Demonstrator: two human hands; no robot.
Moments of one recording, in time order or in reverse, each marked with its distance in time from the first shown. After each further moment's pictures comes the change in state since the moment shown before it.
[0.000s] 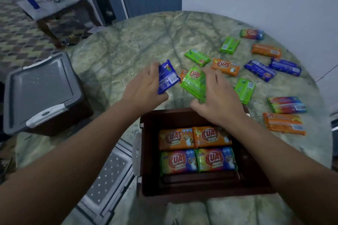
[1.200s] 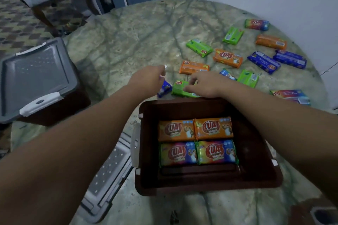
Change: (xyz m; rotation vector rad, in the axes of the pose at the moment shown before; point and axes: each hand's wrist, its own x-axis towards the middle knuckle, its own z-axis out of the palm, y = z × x) left_hand 0.029 -0.023 0.036 0.078 -0.233 -0.128; right_hand 0.061 0.005 0.016 -0.067 -0.723 0.146
